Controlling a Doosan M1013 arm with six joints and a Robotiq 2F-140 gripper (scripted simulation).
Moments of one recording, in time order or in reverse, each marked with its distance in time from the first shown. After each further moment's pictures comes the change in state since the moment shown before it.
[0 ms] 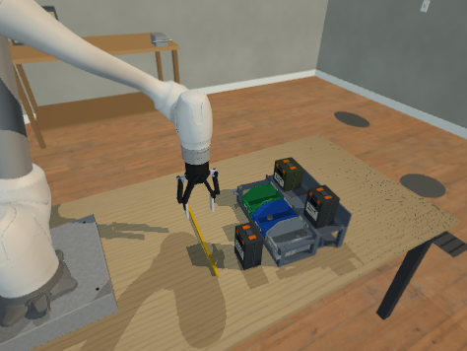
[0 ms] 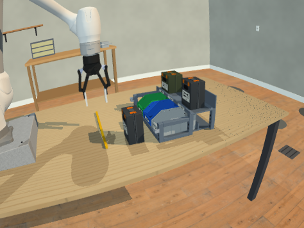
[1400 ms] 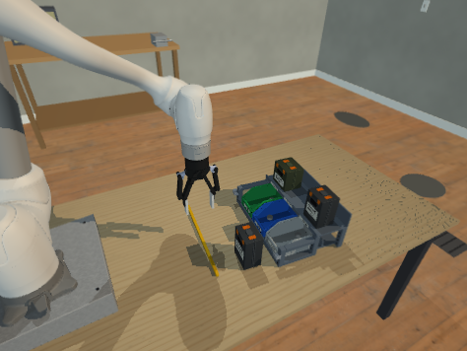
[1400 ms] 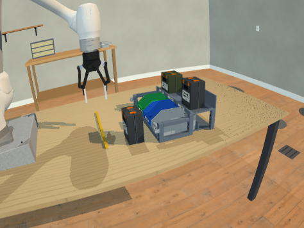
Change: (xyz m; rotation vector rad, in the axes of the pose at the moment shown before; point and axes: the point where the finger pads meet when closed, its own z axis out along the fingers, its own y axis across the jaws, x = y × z) arm 0.000 0.000 -0.016 0.000 0.000 0.000
